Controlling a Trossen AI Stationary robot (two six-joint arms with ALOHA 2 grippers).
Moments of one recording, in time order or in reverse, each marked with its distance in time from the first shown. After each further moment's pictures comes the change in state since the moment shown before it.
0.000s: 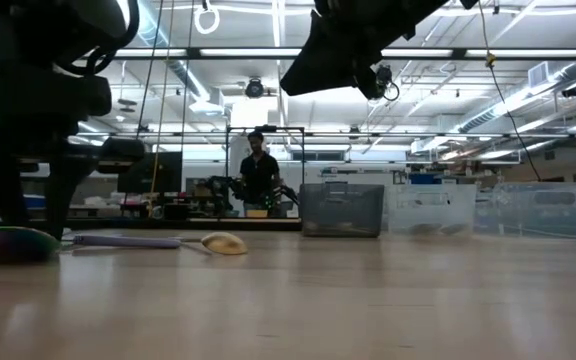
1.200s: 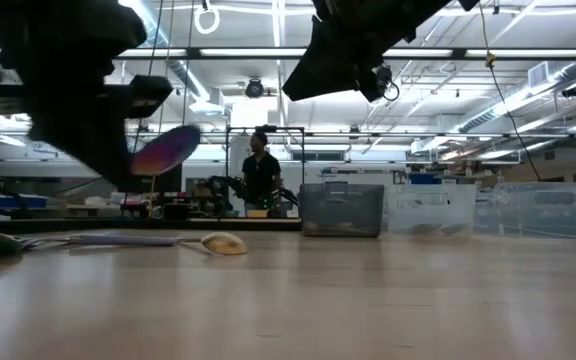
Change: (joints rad) left arm -0.067 -0.066 0.099 0.049 -0.263 -0.132; right arm -0.015 -0.001 0.000 -0.021 -0.005 0.026
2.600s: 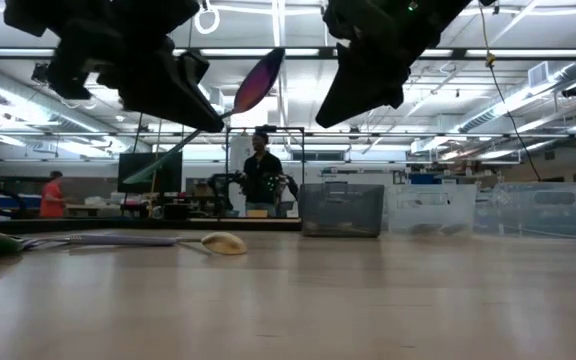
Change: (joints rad) left arm 0.116 0.010 -0.002 0.367 -0.045 -0.025; right arm 0.040 -0.004 0.000 -0.227 0.035 0.013
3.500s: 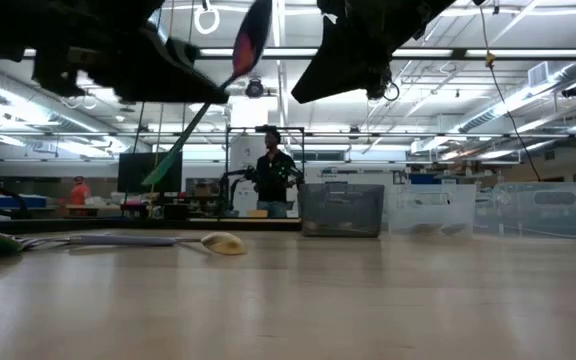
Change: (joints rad) left arm -0.060 0.003 -0.163 0.424 -0.036 0.067; right arm 0.003 0.004 0.000 0.168 -0.026 -0.175
